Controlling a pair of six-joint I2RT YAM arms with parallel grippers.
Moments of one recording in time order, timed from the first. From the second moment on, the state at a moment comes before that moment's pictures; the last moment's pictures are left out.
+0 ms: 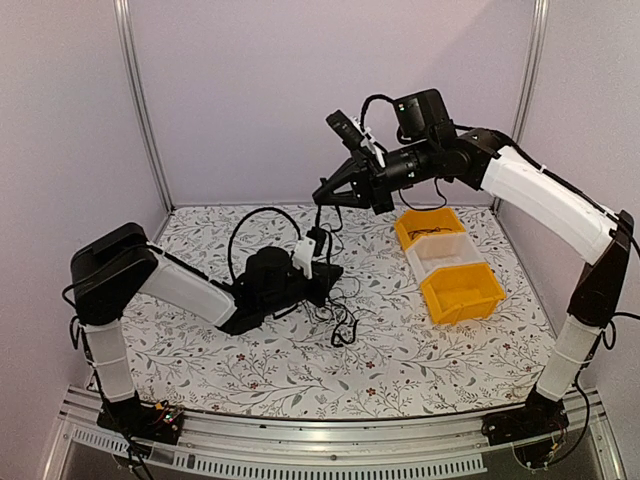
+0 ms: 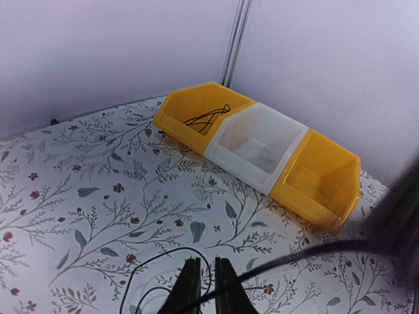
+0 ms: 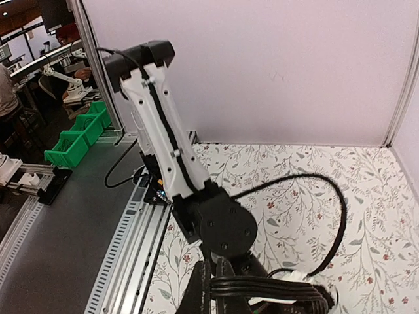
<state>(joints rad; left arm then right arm) -0.91 1.85 0.88 0.80 -0.08 -0.23 0.76 1.77 1.84 -0.60 -0.95 -0.32</state>
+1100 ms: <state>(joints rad) -0.83 2.05 0.57 1.23 -0.05 -0.51 0.55 1.64 2.15 -0.65 -0.69 -0.49</state>
